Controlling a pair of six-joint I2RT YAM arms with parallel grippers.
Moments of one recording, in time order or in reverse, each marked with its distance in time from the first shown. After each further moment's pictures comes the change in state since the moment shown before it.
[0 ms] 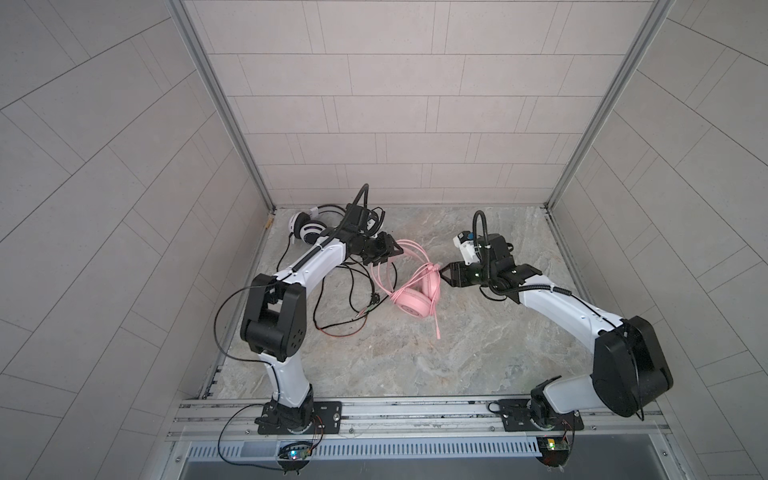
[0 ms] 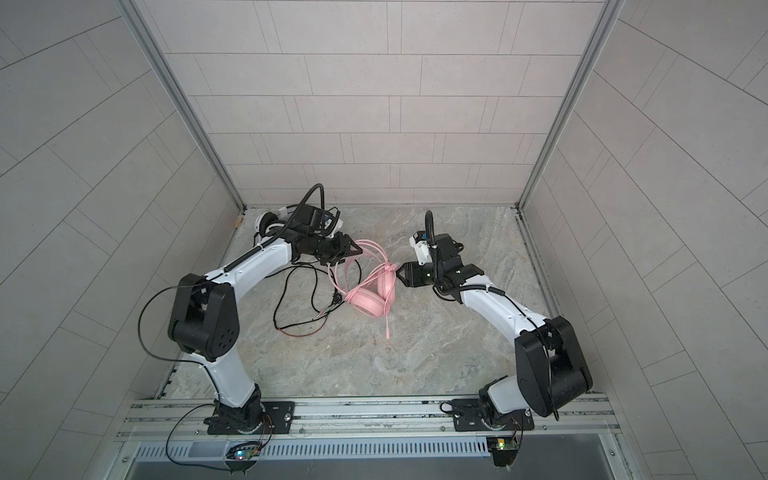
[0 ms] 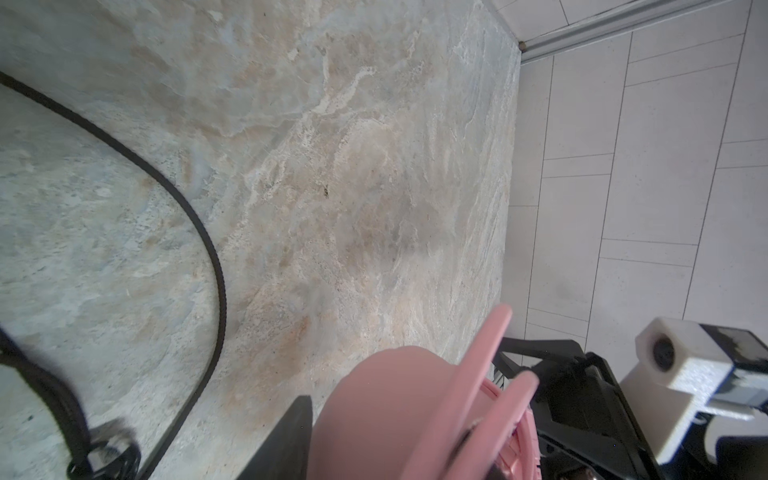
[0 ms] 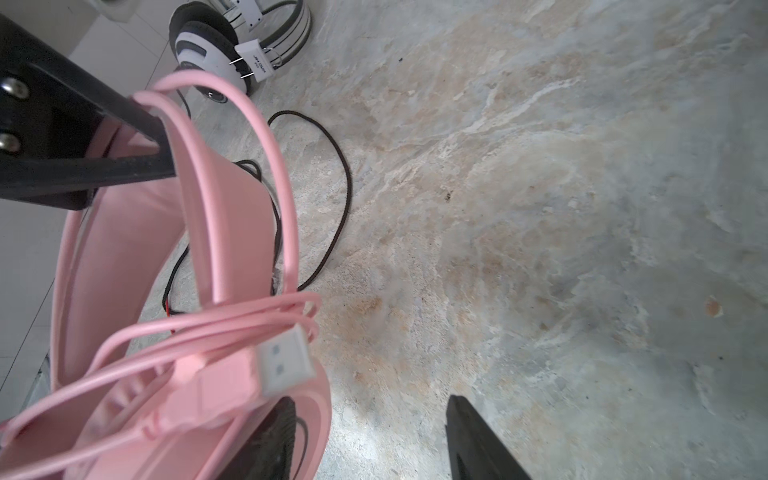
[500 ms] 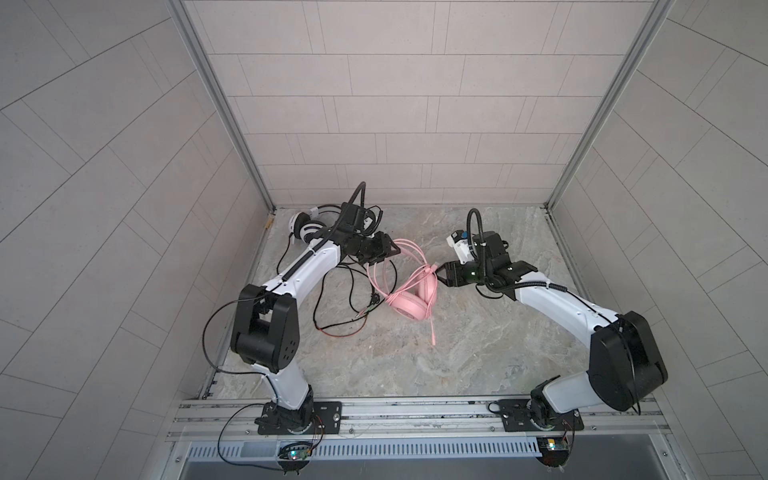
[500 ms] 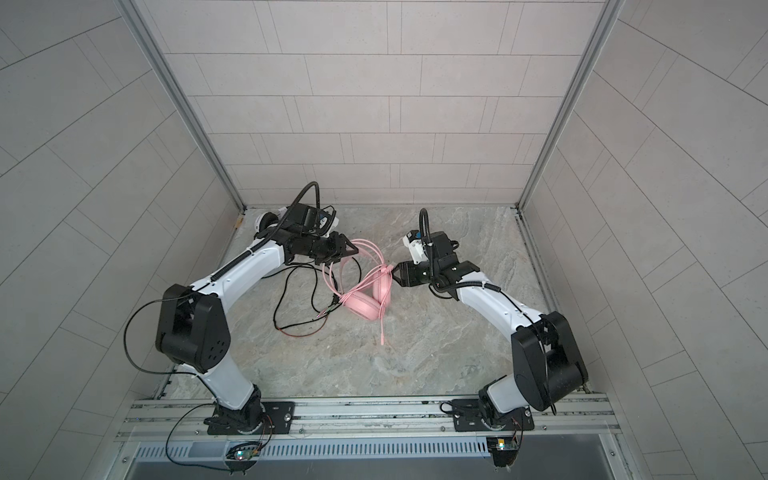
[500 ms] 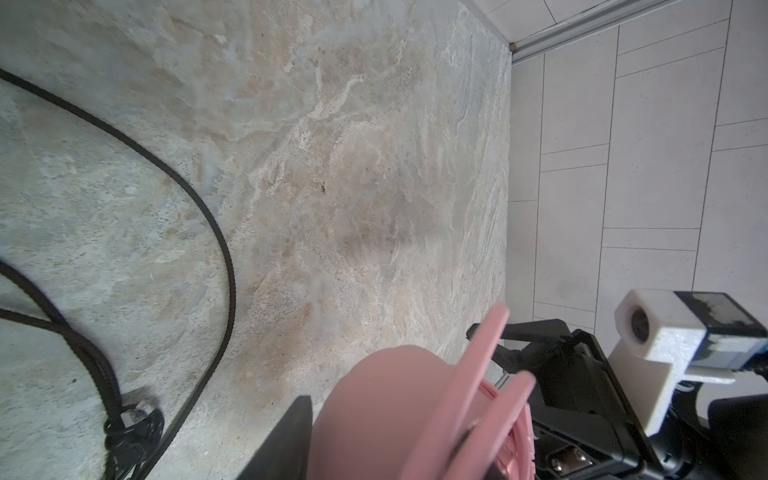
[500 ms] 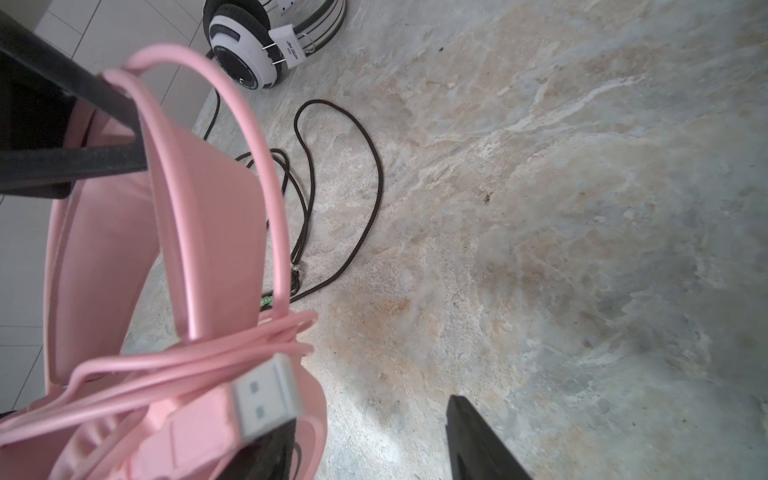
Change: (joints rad) left arm 0.000 -0.117 -0.026 -0.075 -0.024 0.067; right arm 0.026 0.058 0.060 -0.007 -0.076 -0.016
